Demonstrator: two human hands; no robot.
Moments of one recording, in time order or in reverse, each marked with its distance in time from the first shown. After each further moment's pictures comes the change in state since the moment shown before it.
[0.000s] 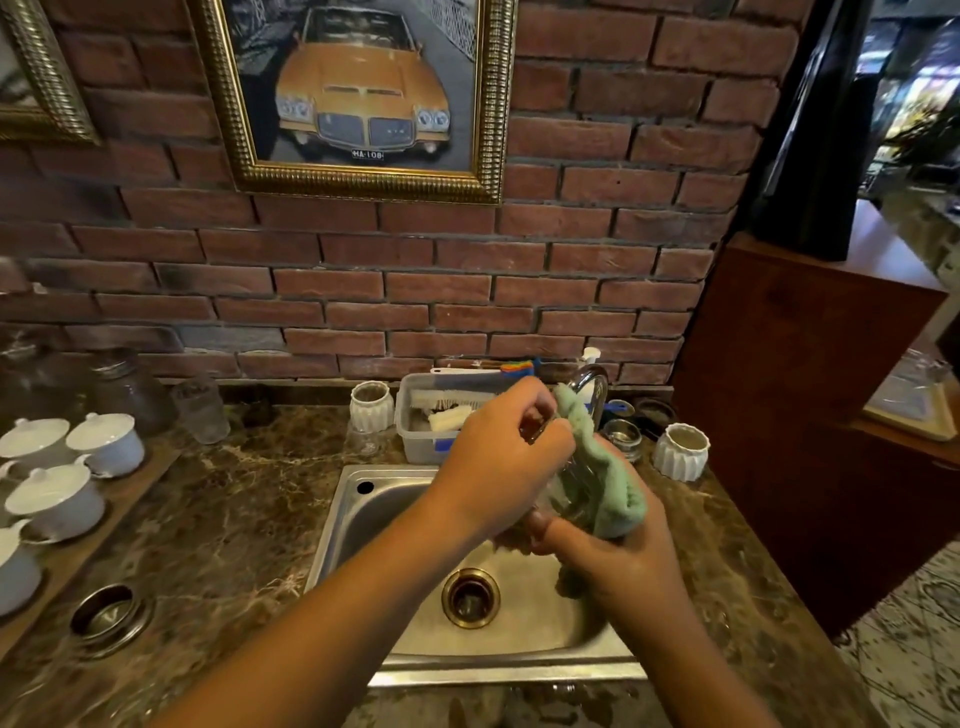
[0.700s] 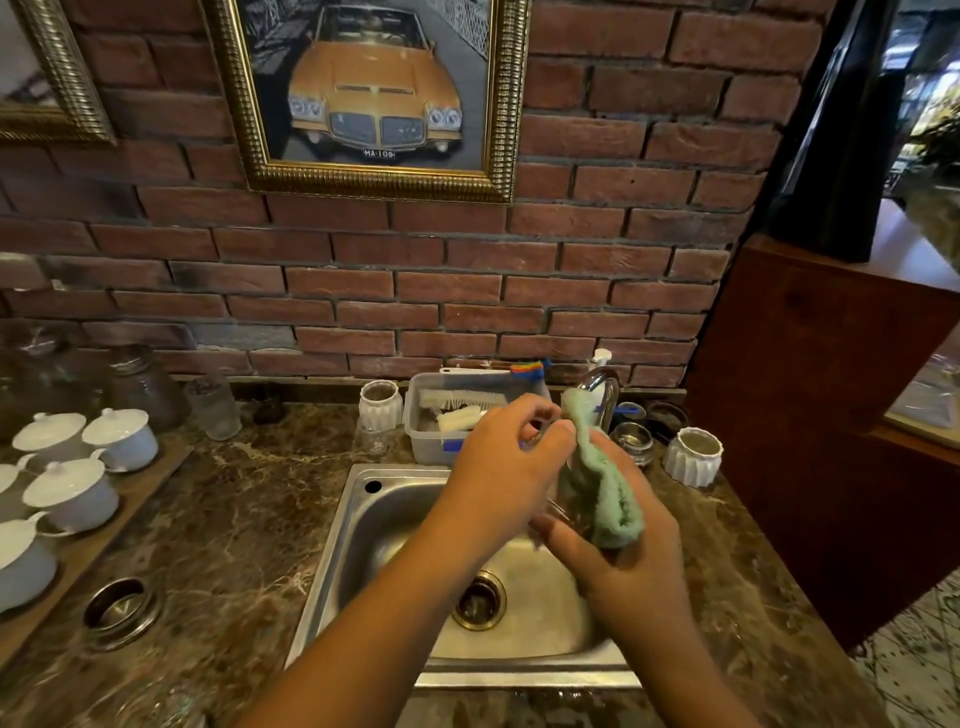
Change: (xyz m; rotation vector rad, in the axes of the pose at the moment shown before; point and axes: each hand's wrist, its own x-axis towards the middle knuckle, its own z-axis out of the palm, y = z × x) left_hand 0.000 -0.006 0.006 -0.059 0.060 -0.165; right_hand 0.000 0.008 0.002 -0.123 0.084 -0.191
